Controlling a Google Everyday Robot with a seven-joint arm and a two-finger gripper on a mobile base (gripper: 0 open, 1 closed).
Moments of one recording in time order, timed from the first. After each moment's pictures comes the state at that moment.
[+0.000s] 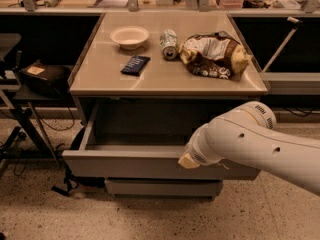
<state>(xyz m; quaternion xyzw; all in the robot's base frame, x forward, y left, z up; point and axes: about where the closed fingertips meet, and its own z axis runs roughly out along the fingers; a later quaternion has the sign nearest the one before) 0.498 -0.093 0.681 -0.49 0.84 0.00 0.24</state>
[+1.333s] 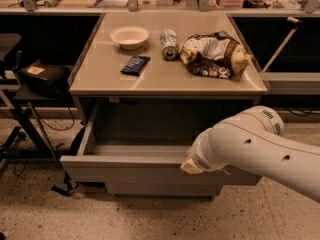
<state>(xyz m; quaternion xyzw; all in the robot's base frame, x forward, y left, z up) 0.477 -0.099 0.685 -0.49 0.84 0.00 0.23</state>
